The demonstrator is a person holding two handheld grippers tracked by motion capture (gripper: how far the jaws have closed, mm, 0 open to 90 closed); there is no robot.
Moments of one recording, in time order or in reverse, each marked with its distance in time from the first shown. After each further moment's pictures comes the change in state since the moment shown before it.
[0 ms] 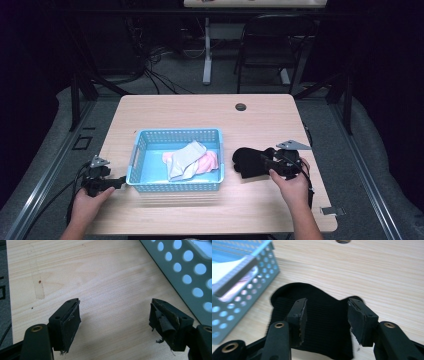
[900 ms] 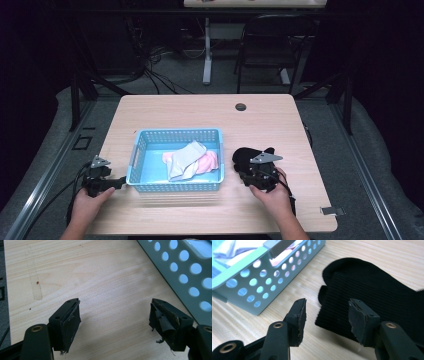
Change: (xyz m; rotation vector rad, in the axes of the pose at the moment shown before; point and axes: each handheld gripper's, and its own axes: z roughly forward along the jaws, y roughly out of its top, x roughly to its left) left arm -0.002 0.000 -0.001 0.002 -0.005 0.009; right arm 0.056 -0.024 0.027 0.109 0.144 -0.148
